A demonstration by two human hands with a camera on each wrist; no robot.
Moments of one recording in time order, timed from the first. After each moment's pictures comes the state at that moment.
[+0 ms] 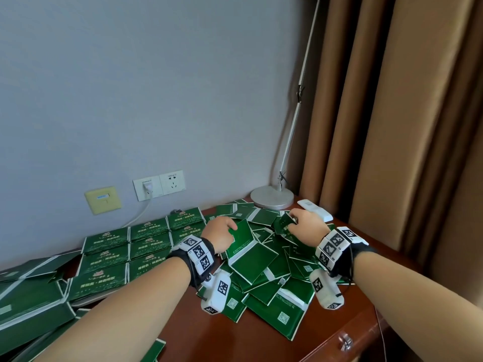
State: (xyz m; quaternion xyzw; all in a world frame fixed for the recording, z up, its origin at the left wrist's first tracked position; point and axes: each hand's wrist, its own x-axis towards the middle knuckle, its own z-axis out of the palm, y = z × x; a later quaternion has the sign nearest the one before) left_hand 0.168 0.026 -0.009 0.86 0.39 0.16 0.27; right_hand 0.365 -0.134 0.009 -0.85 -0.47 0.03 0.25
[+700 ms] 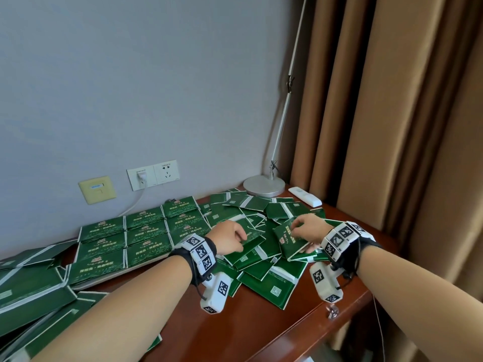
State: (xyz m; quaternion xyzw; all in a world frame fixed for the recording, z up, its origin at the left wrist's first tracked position) left_hand 0.158 -0.022 -0.021 0.92 0.29 0.06 0.26; right_hand 0.352 -0.183 -0.011 -0.85 -0.34 0.26 0.31
